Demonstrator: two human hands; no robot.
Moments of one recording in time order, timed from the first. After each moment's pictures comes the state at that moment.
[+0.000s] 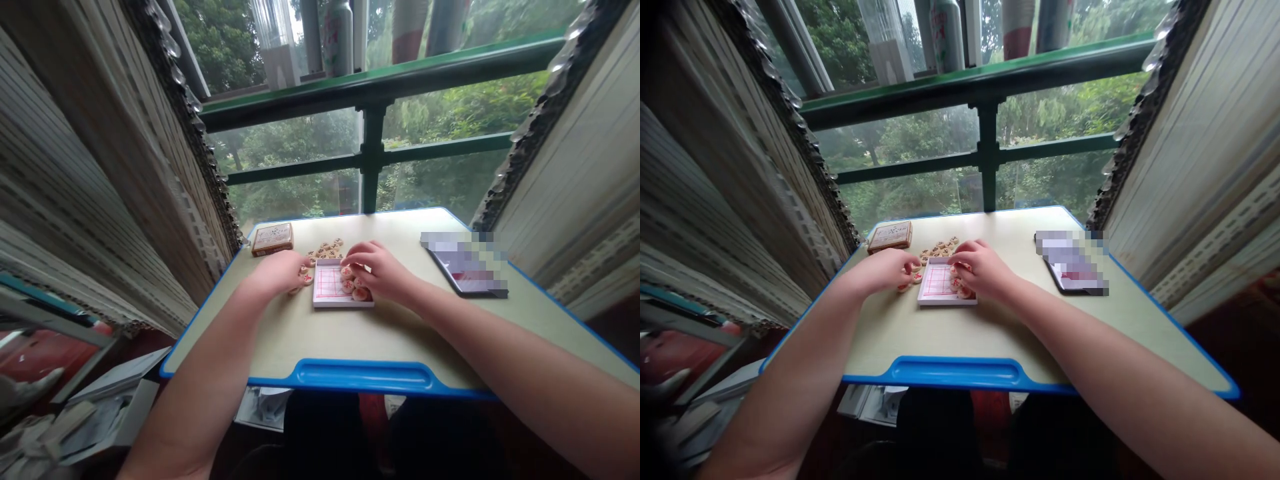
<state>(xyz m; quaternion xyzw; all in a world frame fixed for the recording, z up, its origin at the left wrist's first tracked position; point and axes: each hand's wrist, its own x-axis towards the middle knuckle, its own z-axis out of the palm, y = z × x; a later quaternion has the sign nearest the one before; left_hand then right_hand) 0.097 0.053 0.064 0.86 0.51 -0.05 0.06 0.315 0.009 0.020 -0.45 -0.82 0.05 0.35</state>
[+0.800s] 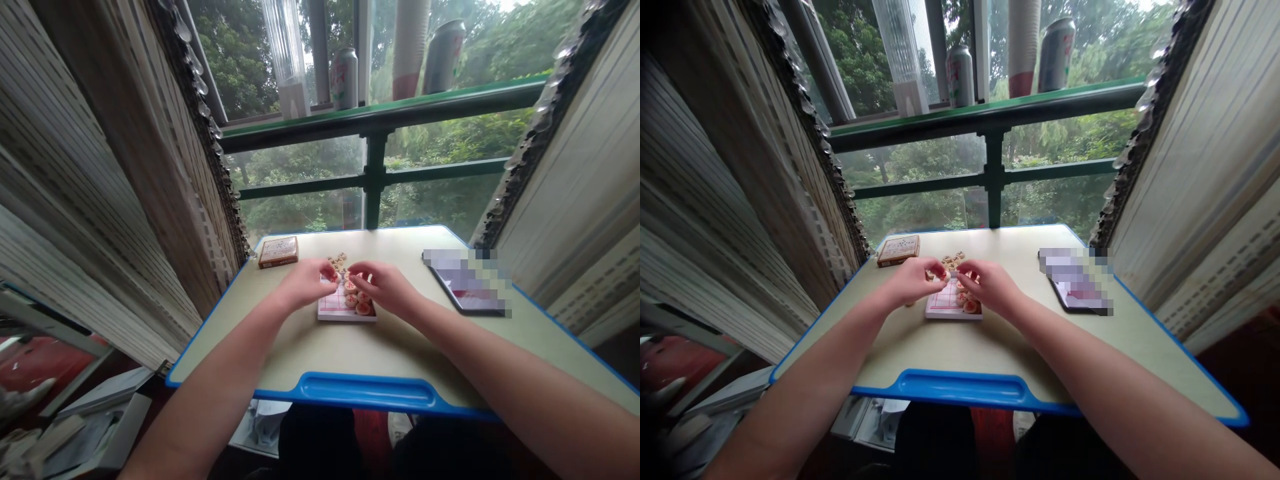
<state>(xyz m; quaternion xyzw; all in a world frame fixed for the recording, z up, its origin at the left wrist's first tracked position) 0.119 0.044 0.052 0.86 0.42 0.22 0.18 0.309 -0.001 0.031 -0.51 -0.77 0.09 0.38</state>
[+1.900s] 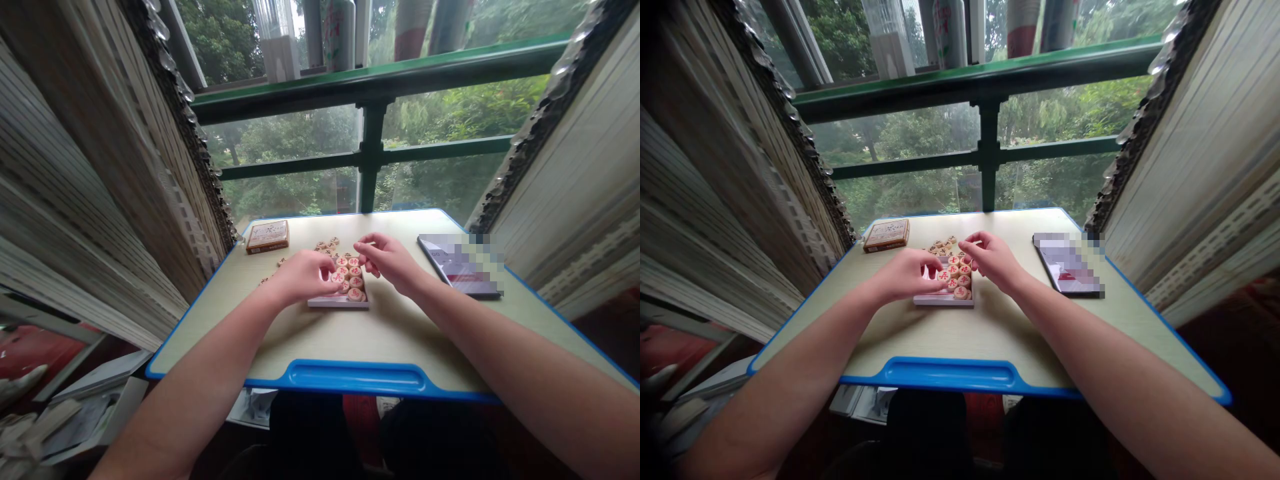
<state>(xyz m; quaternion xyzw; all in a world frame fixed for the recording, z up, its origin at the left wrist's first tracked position) 0.129 0.032 0.050 0.90 0.38 0.17 0.16 0.320 0.007 0.037 -0.52 -0.53 0.43 0.51</state>
